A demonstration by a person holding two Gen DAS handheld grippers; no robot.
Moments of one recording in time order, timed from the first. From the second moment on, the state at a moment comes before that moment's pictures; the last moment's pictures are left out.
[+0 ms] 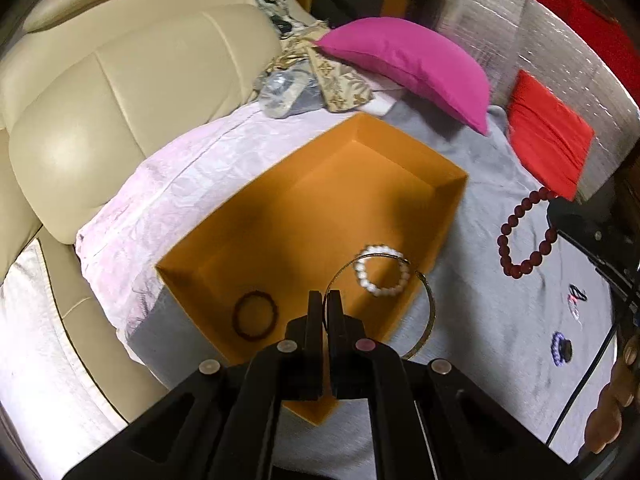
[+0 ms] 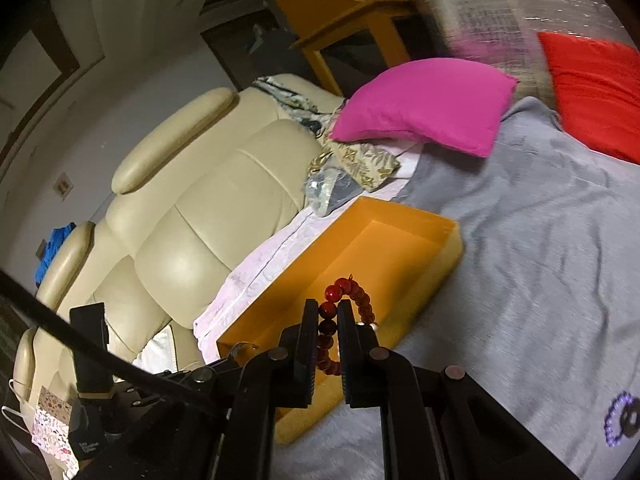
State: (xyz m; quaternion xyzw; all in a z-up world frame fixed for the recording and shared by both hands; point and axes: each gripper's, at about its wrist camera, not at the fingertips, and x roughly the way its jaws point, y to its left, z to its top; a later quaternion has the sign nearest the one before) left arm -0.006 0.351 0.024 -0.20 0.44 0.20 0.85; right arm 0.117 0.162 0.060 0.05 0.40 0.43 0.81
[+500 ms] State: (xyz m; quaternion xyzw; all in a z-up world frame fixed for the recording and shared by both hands) left arm 0.026 0.404 -0.011 -0.22 0.46 0.23 0.83; right arm 0.165 0.253 0.015 0.01 0.44 0.43 0.79
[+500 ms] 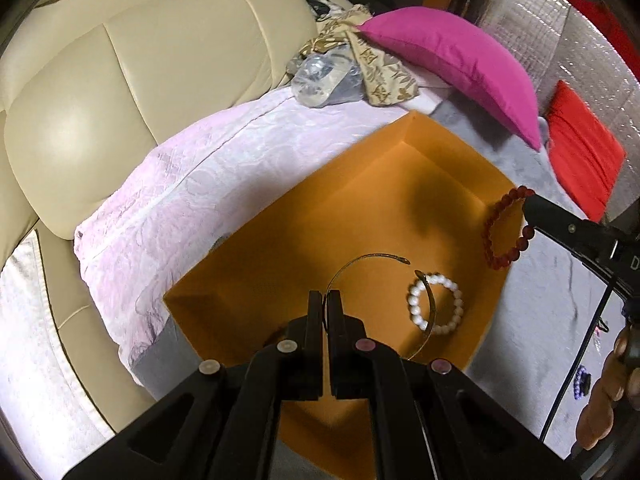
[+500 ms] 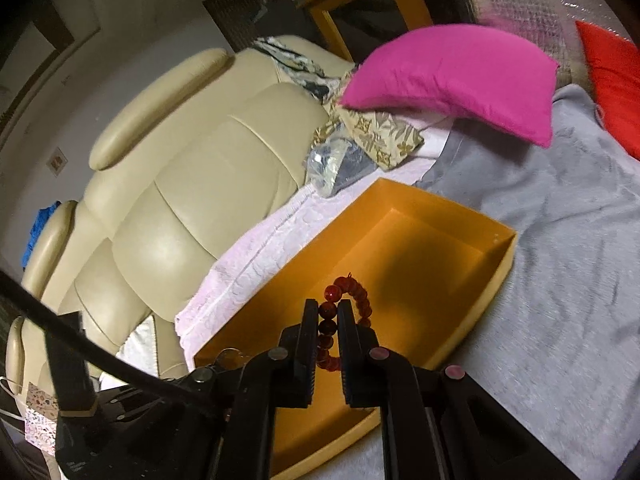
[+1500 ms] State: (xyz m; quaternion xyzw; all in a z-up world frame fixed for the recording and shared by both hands) left arm 0.069 0.429 -0.066 -0.23 0.51 0.25 0.79; right arm 0.221 0.289 -0.047 -0.01 0.49 0.39 0.77
